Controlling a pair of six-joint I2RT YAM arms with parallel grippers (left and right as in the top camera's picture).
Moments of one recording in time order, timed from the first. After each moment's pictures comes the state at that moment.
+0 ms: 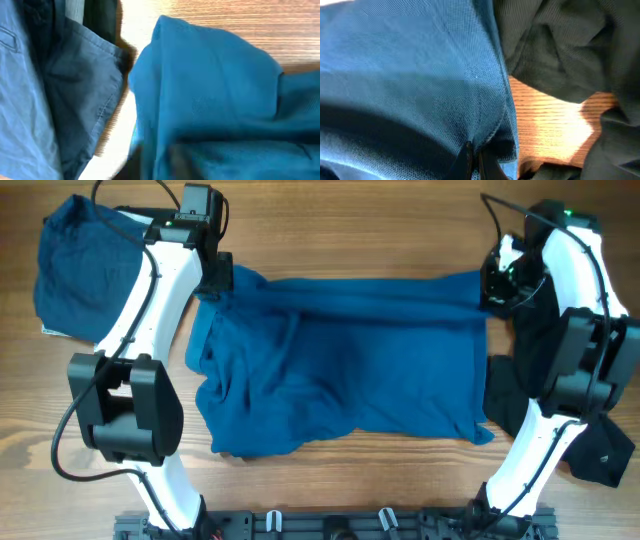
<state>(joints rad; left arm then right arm) -0.13 1.98 1.70 -1.00 -0.22 -0.14 -0.20 2.23 1.86 -1.29 -0.20 -0.03</state>
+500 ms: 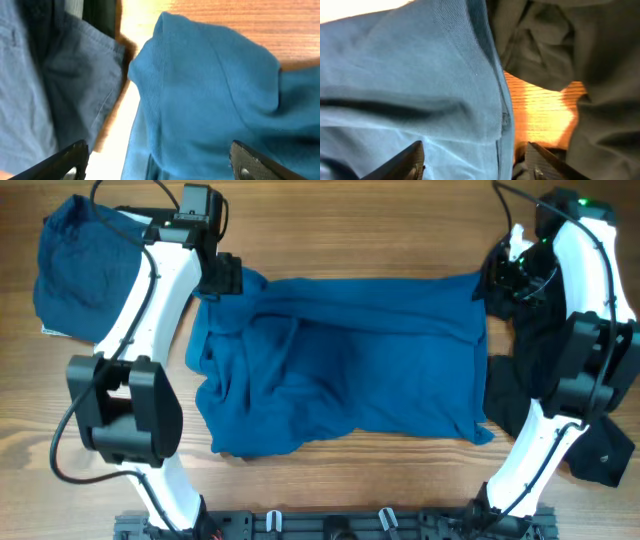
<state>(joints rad) -0.13 1.97 1.70 -1.02 -0.21 -0.15 -0.22 2.22 1.98 -1.40 -0.20 -0.03</state>
